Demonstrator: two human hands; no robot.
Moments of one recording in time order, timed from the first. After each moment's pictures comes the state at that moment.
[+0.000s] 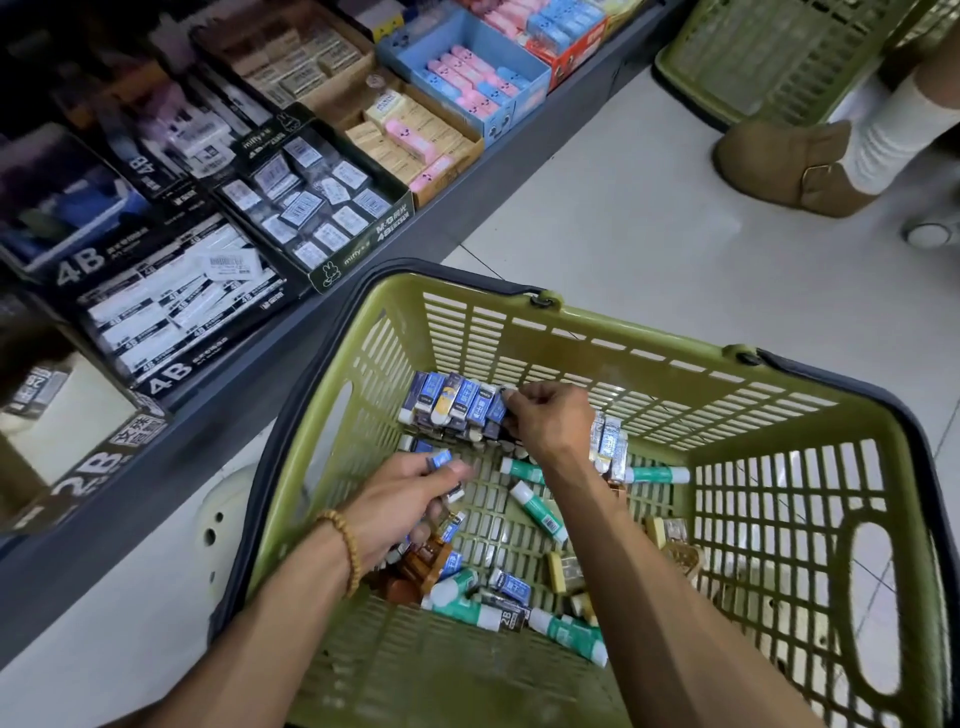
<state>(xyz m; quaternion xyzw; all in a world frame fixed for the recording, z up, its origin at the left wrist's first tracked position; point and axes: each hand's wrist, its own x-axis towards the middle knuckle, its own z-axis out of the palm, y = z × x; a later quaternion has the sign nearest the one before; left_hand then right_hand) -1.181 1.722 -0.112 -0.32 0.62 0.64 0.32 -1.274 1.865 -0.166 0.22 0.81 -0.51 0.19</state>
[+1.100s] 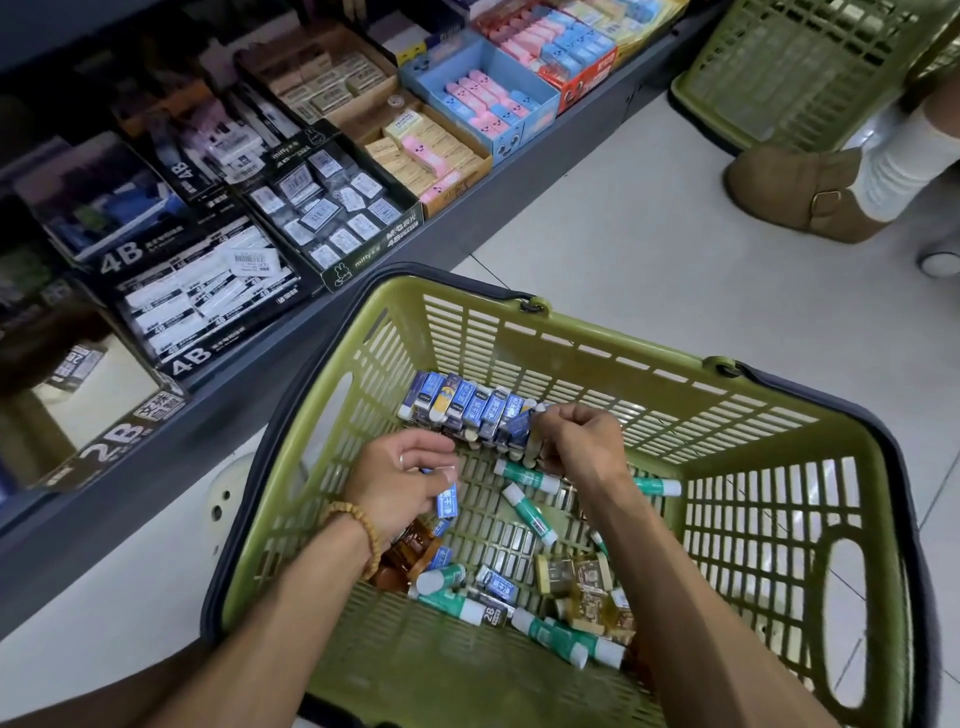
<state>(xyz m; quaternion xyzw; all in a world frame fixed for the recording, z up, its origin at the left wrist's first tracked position) -1.176 1.740 -0.105 -0.39 0.64 0.64 0.17 -1.261 1.911 -0.129 0.23 0.72 -0.60 0.27</state>
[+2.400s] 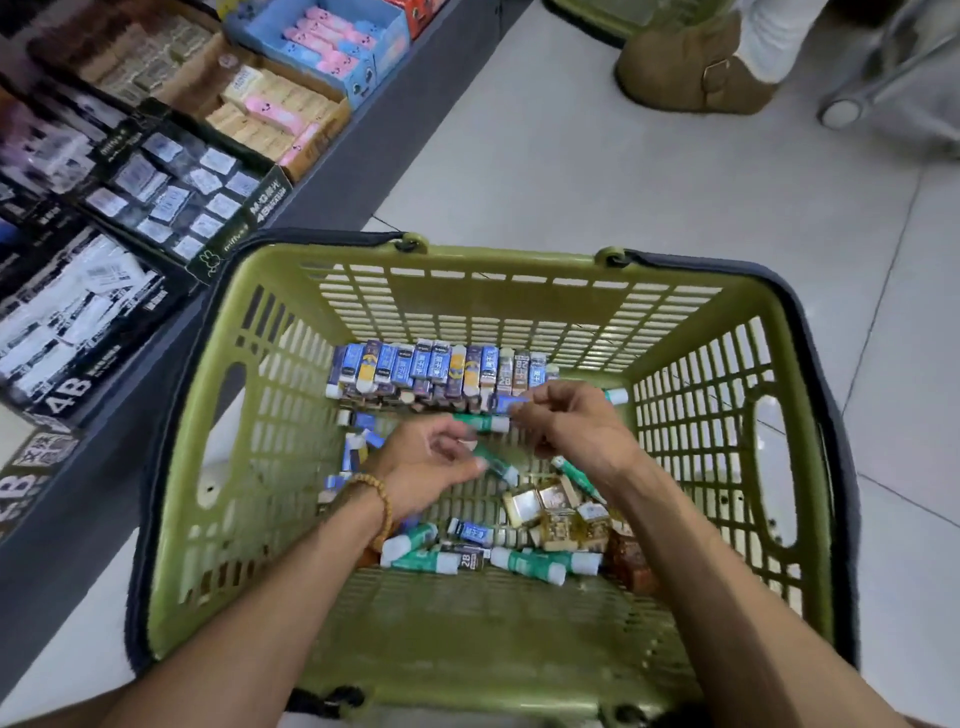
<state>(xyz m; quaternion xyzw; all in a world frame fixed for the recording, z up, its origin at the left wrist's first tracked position) -1.188 1.790 -0.138 -0.17 0.78 0.51 0.31 -1.221 1.972 -0.108 0.17 0.71 -0.60 0.32</state>
